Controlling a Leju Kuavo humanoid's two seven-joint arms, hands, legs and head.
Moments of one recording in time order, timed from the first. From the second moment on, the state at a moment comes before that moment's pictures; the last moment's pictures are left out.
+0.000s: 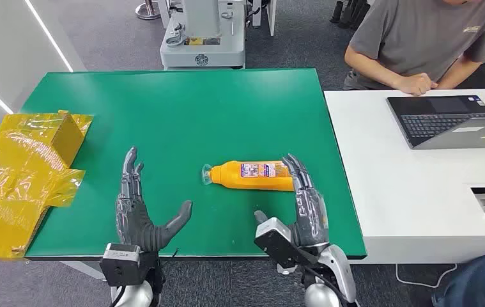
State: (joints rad) left arm -0.01 -0.20 -0.47 -1.49 -0.34 0.44 -0.53; right arm -0.05 0.03 0.47 -1.61 0.81 -0.27 -0.28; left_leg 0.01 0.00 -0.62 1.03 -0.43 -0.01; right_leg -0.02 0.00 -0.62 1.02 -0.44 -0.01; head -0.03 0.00
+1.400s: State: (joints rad) left arm -0.02 -0.17 -0.47 -1.49 -0.31 0.42 -0.53; right arm -0.95 -0.01 0.73 -0.51 0.67 0.44 -0.34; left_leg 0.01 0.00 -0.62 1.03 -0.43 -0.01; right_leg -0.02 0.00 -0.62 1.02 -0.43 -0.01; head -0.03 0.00
